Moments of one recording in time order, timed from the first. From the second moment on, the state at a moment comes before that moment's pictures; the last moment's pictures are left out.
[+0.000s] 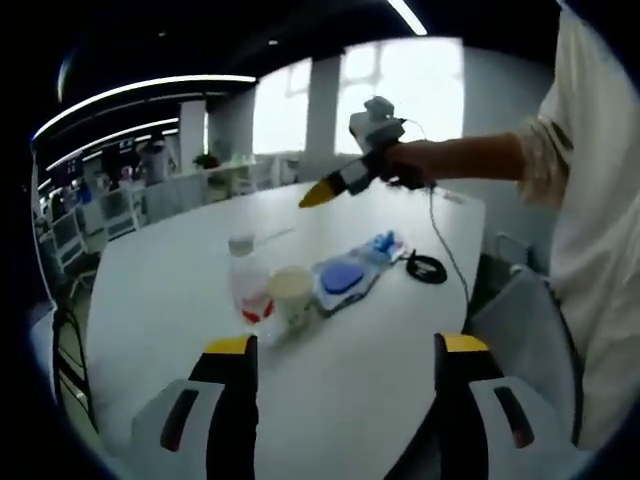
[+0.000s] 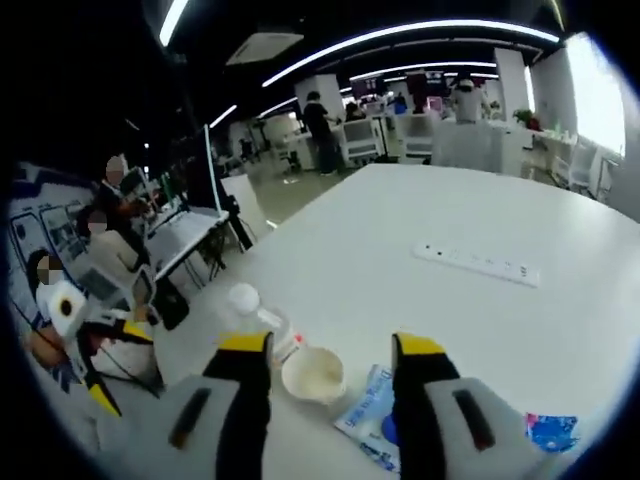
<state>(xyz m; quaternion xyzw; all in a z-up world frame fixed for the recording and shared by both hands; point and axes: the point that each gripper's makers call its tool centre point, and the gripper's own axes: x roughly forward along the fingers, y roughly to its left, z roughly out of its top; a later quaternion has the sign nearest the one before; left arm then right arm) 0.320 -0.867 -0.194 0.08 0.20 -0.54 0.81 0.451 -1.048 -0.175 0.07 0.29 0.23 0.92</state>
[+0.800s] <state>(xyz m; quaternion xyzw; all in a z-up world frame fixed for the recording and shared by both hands) 0.277 -0.915 -0.155 0.09 0.16 -0.55 0.81 0.307 -1.153 -0.102 0.08 0.18 0.21 0.96</state>
